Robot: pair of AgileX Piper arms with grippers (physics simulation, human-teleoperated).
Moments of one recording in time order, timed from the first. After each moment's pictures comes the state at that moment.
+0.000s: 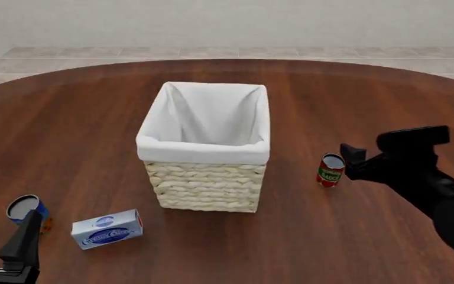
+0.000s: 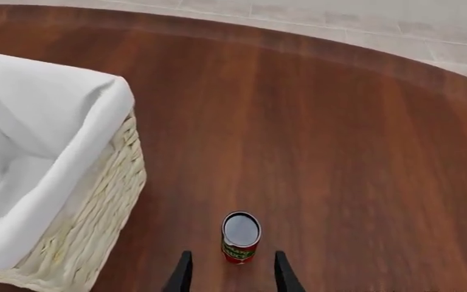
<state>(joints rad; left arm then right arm) 0.00 0.00 0.00 0.00 0.00 0.13 1.17 -0.50 -0.23 -0.06</state>
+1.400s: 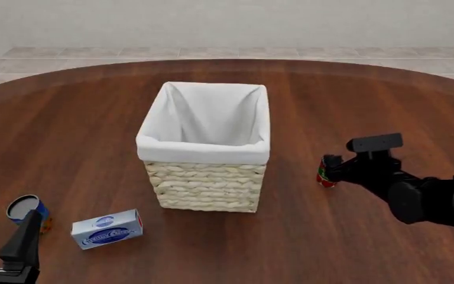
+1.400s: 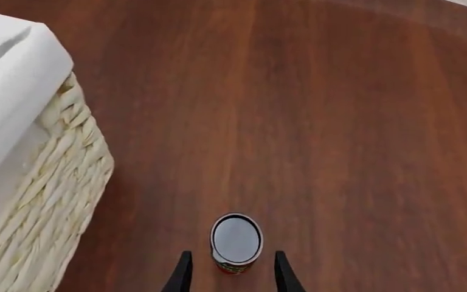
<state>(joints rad) 0.00 0.00 0.00 0.00 0.00 0.10 1.58 -0.59 -0.40 -0.05</state>
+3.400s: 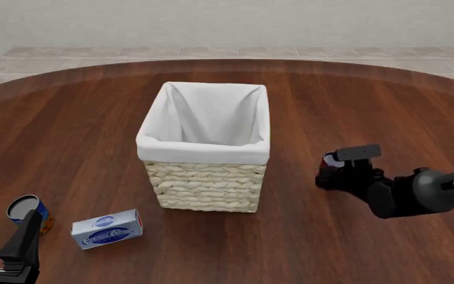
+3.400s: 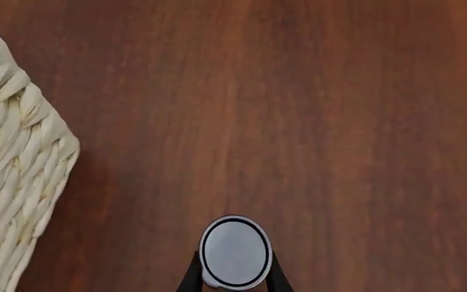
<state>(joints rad) 0.00 0.00 0.00 0.00 0.00 0.09 1.84 -0.68 -0.46 -0.06</state>
